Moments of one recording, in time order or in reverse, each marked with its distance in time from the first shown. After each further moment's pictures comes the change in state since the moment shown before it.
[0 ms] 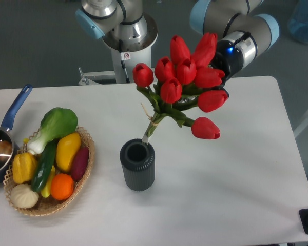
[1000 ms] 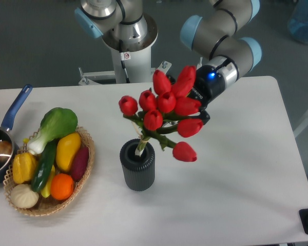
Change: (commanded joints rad) arm -0.048 -0.035 -0.121 0.002 0.066 0.163
